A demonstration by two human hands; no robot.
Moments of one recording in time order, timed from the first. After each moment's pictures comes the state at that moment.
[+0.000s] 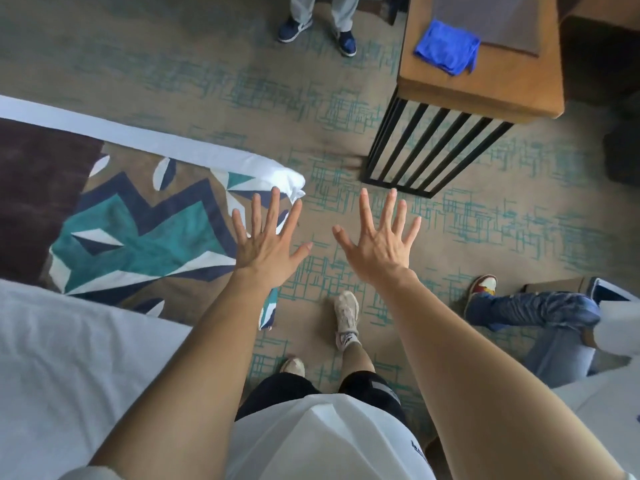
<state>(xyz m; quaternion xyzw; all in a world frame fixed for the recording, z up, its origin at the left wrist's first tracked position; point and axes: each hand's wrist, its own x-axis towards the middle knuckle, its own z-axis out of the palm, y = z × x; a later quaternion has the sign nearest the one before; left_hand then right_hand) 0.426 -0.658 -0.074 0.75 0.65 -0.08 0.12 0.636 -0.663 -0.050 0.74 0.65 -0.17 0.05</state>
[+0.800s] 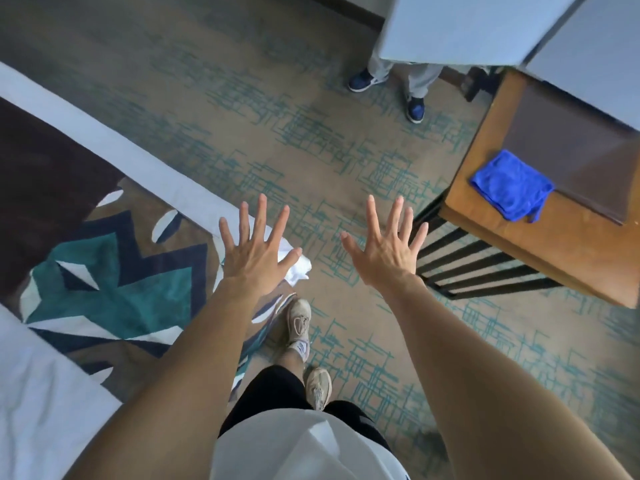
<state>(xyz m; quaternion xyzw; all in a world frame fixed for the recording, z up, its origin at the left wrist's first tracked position) 0.436 -0.413 -0.070 0.63 0.77 -0.07 0.11 0.661 -0.338 -0.052 0.64 0.75 -0.14 0.07</state>
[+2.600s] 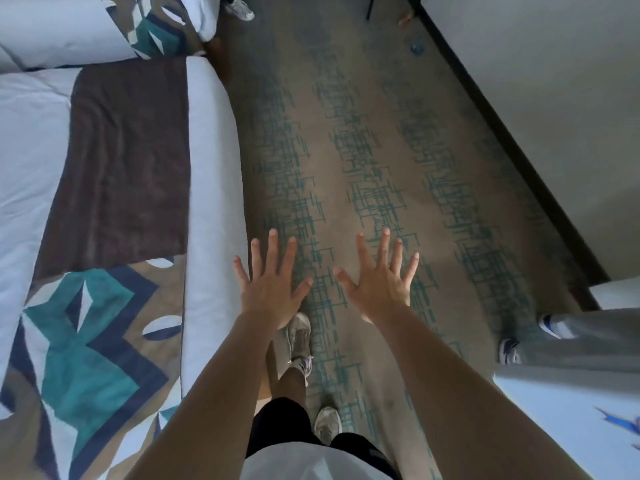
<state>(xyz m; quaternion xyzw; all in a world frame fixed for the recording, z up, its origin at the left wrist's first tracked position) 0.245 -0.050 -0.066 0.24 0.96 0.00 0.12 0.327 0.144 -0.051 0.25 0.96 -0.09 0.12</state>
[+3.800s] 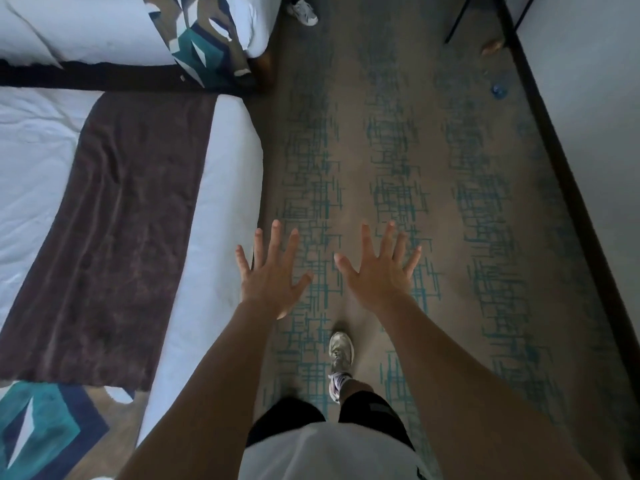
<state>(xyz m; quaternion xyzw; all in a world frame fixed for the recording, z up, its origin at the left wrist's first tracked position) -0.173 0.110 -0.066 0.15 0.98 0.01 0.14 -0.139 0.318 -0.056 0.16 0.97 -0.13 0.15</state>
